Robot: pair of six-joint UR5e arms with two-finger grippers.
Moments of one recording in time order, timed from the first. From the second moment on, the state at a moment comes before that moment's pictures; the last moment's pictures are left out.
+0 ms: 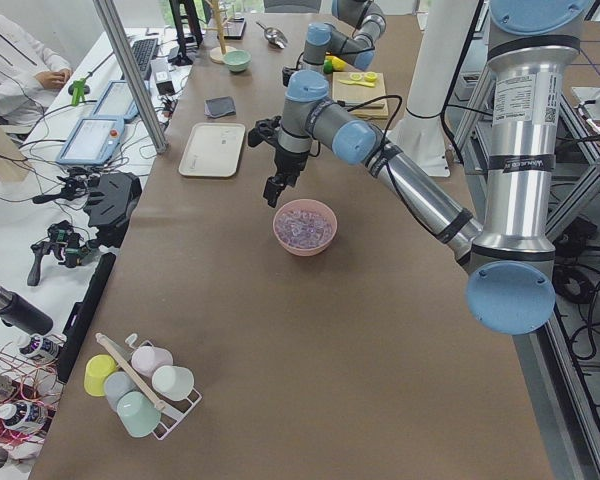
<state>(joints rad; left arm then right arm) -1.15 -1.57 -2.28 -1.47 -2.12 -0.20 0.48 -0.89 1.77 -1.49 1.79 1.19</state>
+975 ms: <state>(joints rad) -1.45 -1.44 -2.05 -1.47 -2.30 0.05 1.02 -1.36 2.01 -1.55 2.21 0.60</state>
